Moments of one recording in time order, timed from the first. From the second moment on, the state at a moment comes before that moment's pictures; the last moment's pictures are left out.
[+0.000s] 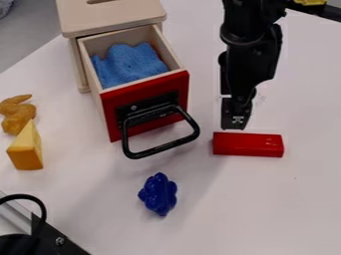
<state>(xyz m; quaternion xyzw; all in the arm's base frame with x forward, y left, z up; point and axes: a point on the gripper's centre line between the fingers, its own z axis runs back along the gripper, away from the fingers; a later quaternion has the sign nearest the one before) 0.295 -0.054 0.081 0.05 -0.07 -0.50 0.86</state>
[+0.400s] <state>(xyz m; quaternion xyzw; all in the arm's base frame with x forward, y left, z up) 0.284 -0.057 0.067 0.03 -0.06 -0.47 0.88</state>
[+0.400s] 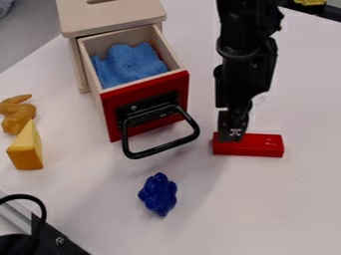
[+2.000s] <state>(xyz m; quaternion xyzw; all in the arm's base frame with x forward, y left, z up) 0.242 -0.002 0.067 0.06 -0.14 0.32 0.93</state>
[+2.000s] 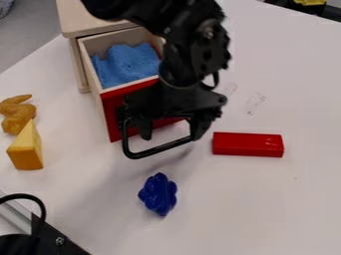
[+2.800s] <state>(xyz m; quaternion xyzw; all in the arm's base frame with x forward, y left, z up) 0.277 0.021 0.061 0.02 -0.13 0.38 0.92</state>
